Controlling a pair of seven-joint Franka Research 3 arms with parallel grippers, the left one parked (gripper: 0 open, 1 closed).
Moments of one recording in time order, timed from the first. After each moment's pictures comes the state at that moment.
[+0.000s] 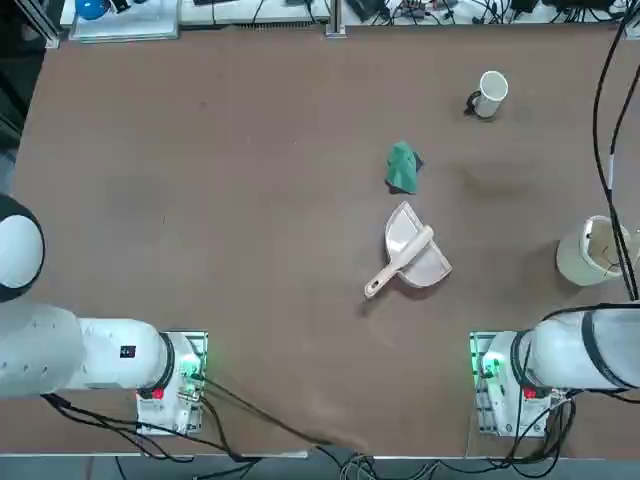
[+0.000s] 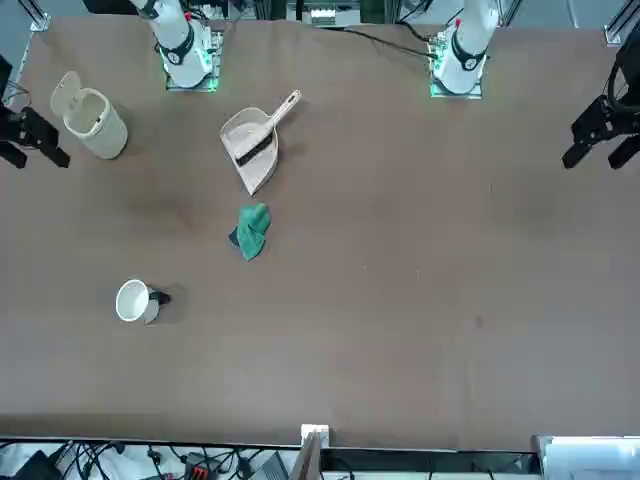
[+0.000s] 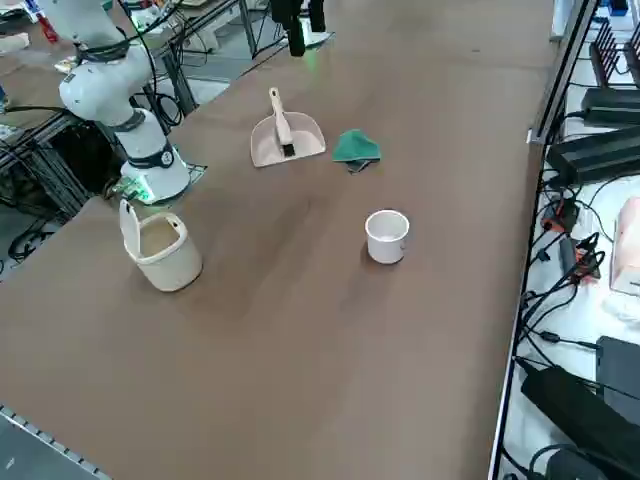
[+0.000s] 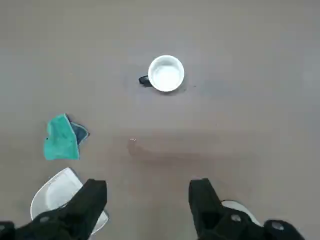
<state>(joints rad) 0.03 0.00 -0.06 -1.53 0.00 1.56 -0.04</state>
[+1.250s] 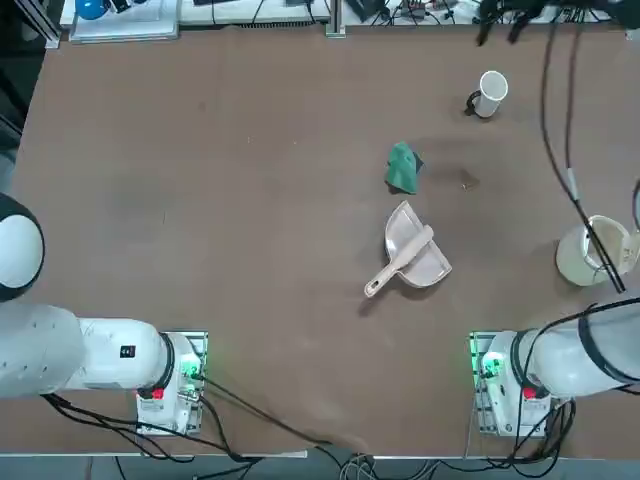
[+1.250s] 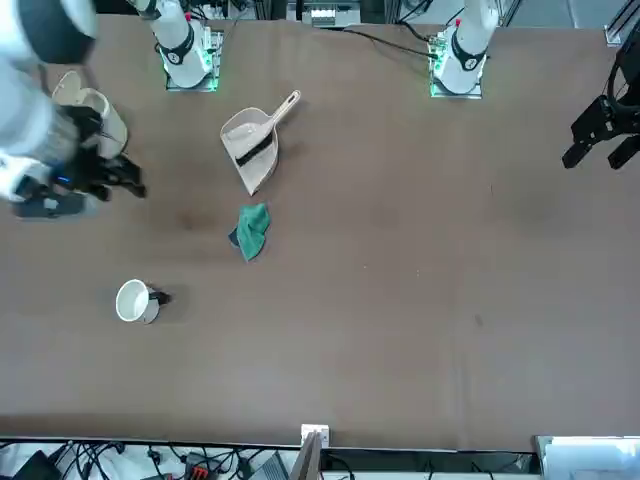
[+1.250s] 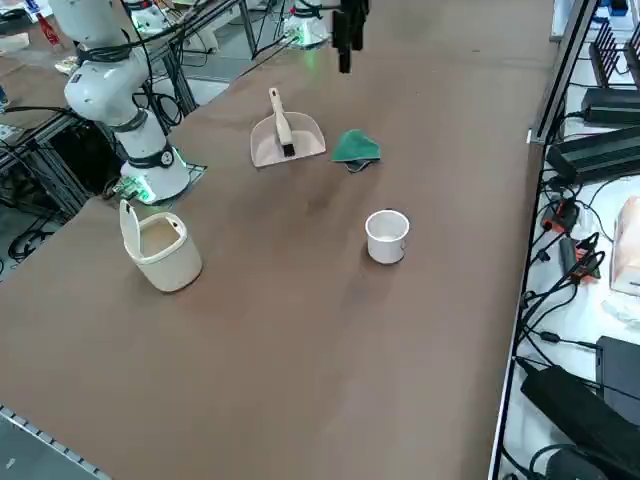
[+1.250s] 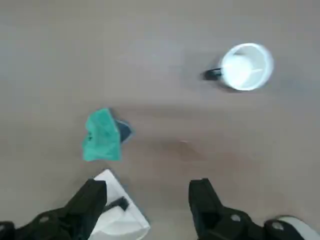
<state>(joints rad) 0.28 0.17 -0.05 -1.57 0.05 1.67 0.15</state>
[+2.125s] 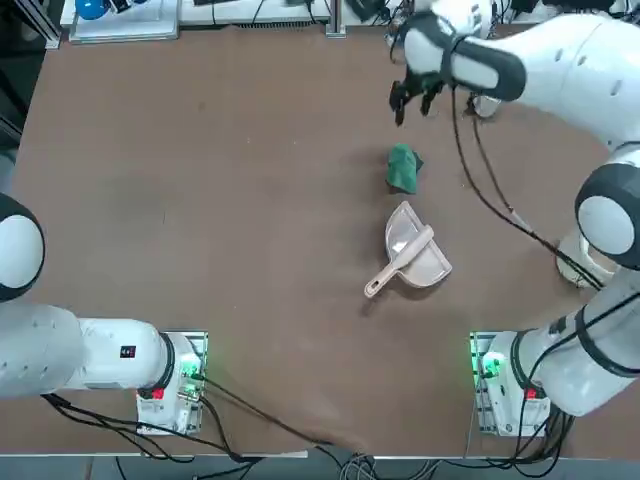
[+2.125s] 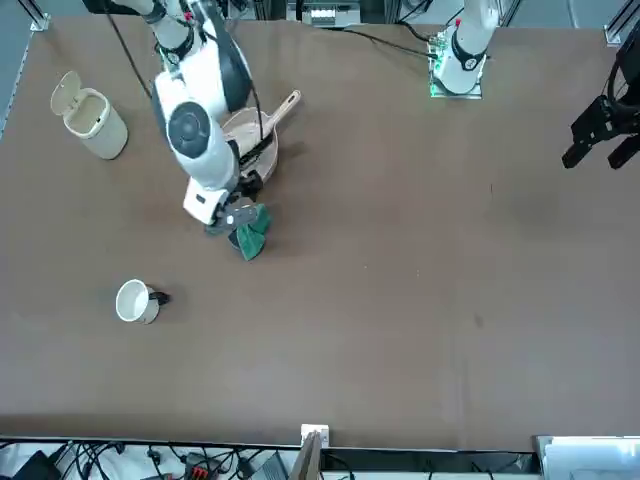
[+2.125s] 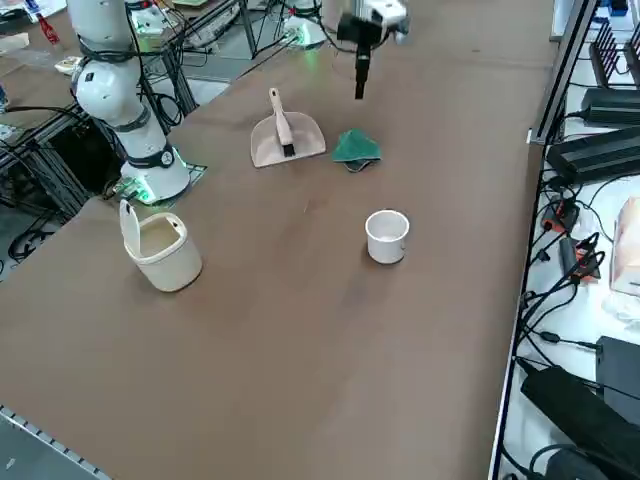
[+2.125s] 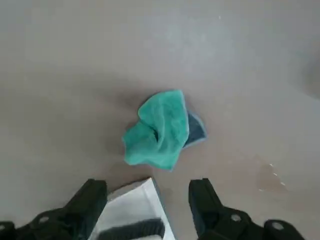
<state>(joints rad) 0.55 0.32 -0.05 -1.79 0.04 1.98 0.18</state>
